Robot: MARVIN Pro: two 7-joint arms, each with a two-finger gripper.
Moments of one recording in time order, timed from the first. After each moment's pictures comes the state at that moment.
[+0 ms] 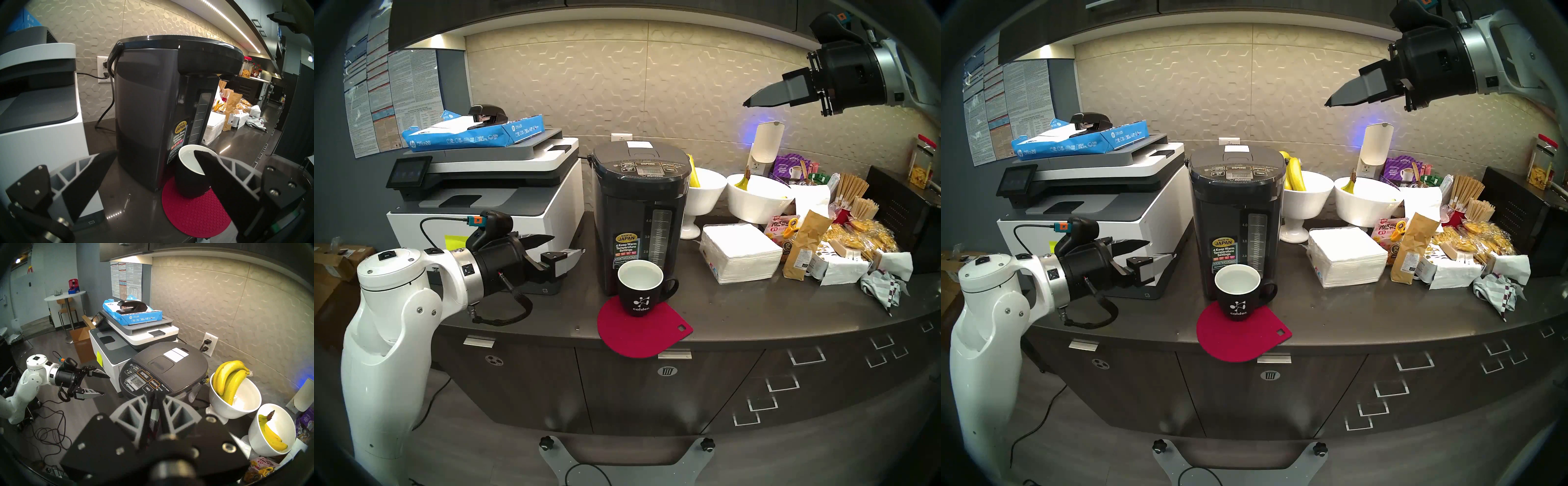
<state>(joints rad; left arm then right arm) 1.70 -1.06 -1.80 -2.34 -0.68 0.88 -0.38 0.66 -0.23 0.03 -1.94 1.76 0.96 0.30</state>
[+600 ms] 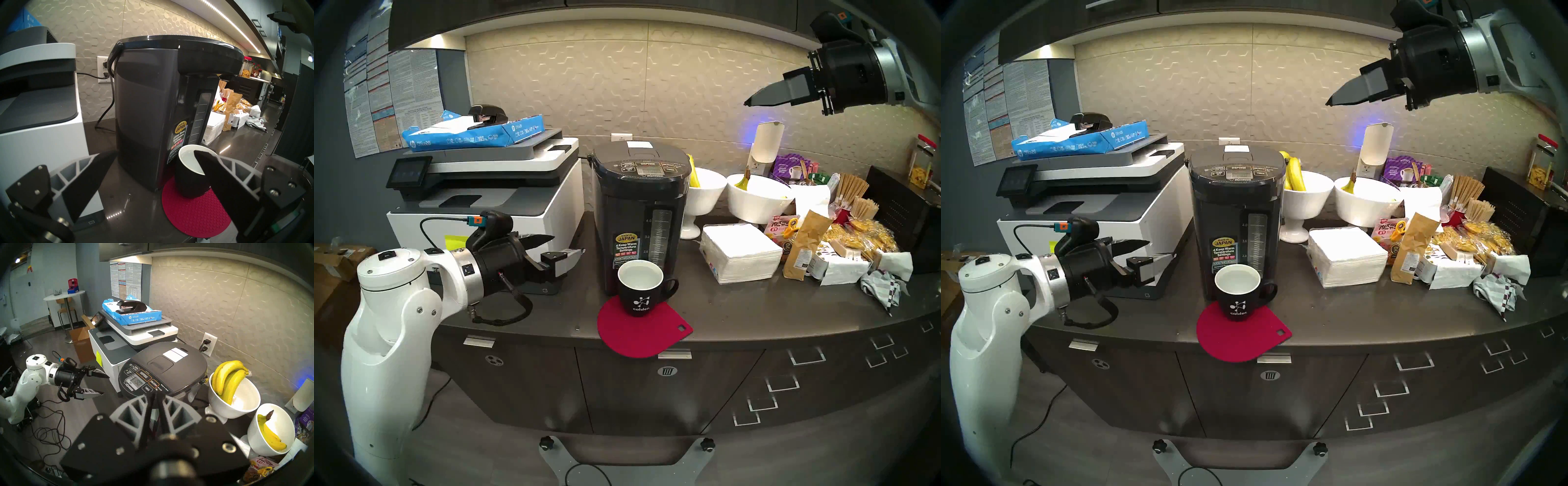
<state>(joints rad) 1.70 -1.06 -1.80 -2.34 -0.68 0.88 -0.38 0.69 -0.23 0.00 -1.94 1.76 0.96 0.30</state>
